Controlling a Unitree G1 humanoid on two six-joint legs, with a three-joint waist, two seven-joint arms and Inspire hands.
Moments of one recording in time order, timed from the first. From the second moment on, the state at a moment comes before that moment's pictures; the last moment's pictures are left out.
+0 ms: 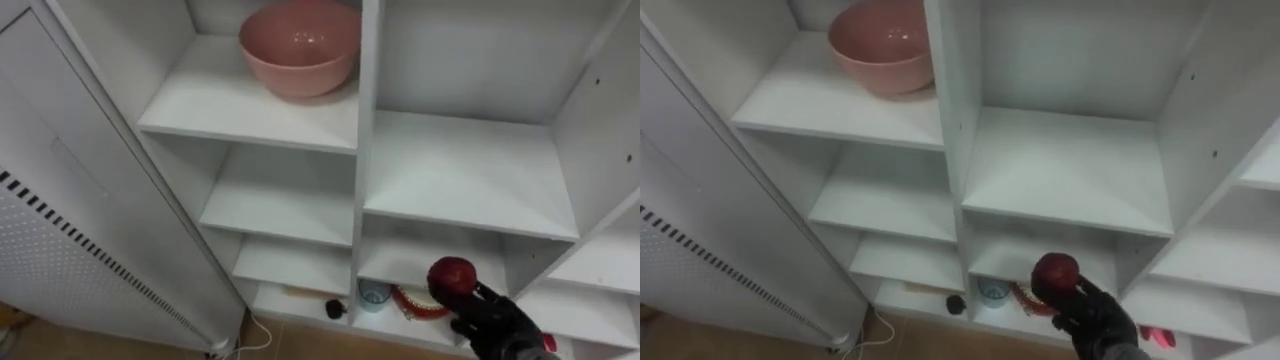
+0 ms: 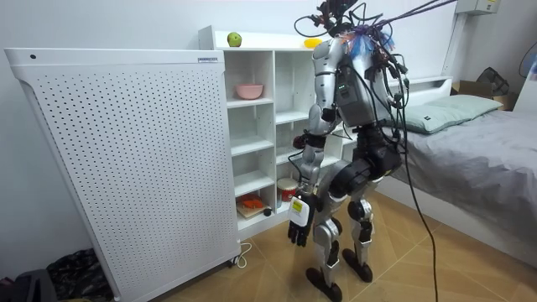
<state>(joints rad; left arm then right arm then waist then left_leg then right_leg) -0.19 0.23 -0.24 1.28 -0.28 0.07 0.08 -0.68 -0.37 0.13 1.05 1.03 0.07 -0.07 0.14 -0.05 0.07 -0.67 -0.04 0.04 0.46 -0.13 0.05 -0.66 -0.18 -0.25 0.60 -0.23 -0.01</state>
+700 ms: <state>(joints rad) -0.16 0.26 -0.30 1.28 -0.28 0.11 0.13 -0.77 -0.46 0.05 1.05 1.26 0.07 -0.27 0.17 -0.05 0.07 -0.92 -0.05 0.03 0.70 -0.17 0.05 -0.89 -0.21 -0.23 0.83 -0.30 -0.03</state>
